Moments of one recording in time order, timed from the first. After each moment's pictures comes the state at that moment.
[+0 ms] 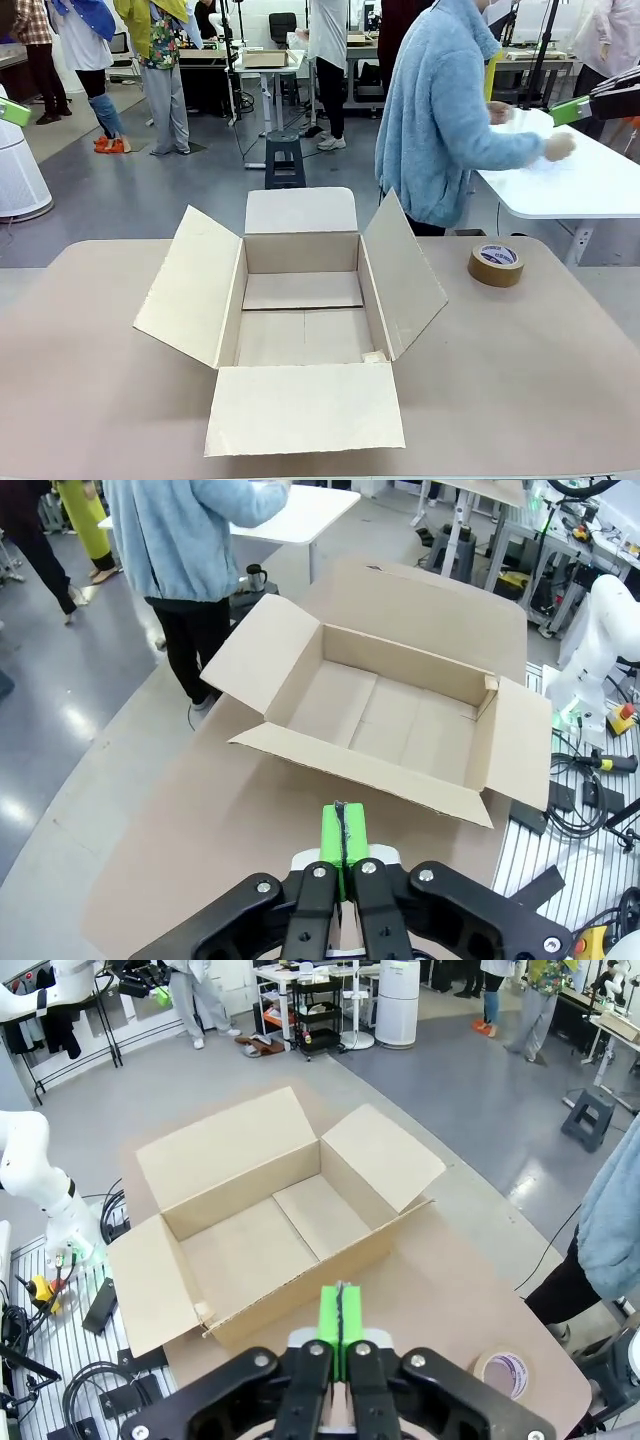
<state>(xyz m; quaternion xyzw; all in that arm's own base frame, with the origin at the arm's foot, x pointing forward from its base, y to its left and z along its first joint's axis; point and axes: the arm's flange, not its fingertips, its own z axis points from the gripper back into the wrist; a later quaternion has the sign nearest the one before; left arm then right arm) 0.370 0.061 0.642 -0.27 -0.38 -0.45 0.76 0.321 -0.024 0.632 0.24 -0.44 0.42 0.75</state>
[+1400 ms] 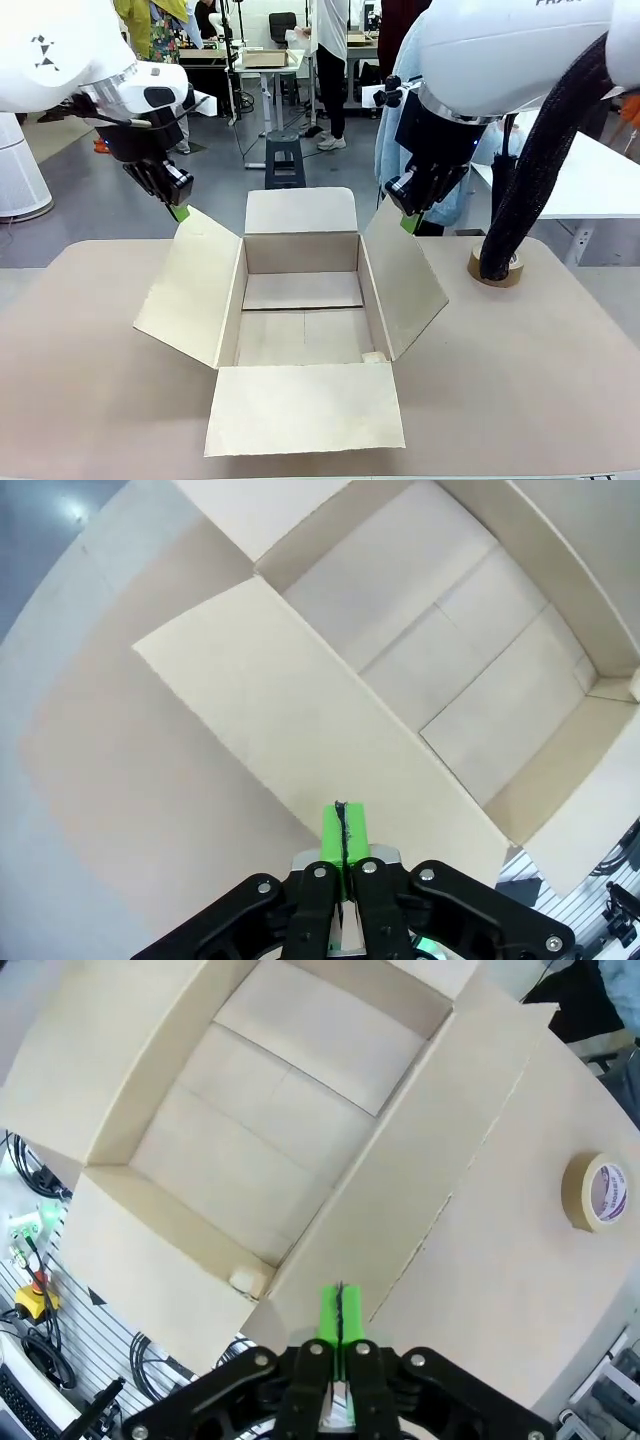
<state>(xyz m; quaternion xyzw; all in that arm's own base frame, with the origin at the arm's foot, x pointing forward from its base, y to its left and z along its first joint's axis) 0.417 -0.201 0.550 -0.04 -0.14 -0.31 0.94 0.343 0.243 0.571 0.03 -0.13 0.31 0.94</state>
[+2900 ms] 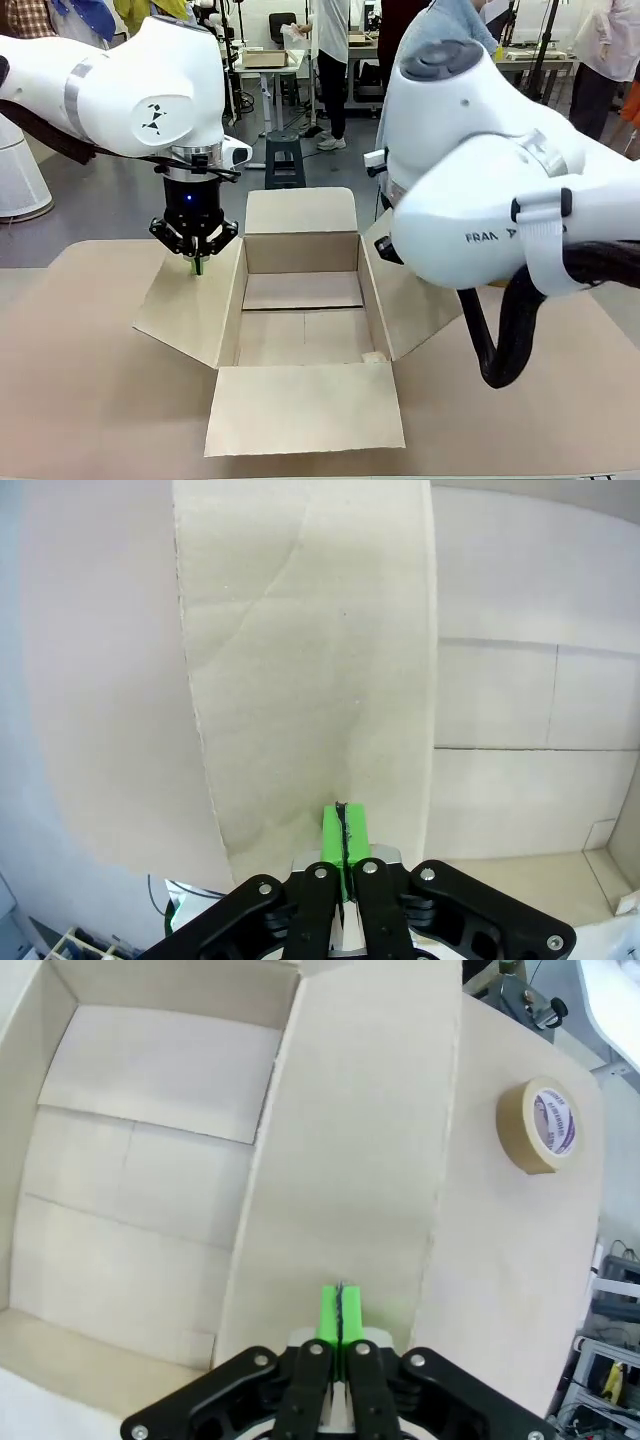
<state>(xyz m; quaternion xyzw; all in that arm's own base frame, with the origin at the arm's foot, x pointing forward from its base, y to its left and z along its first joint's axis) 0.430 -0.261 0.468 0.06 -0.03 0.06 1.00 0.353 0.254 0.459 -0.09 -0.21 0.14 0.96</state>
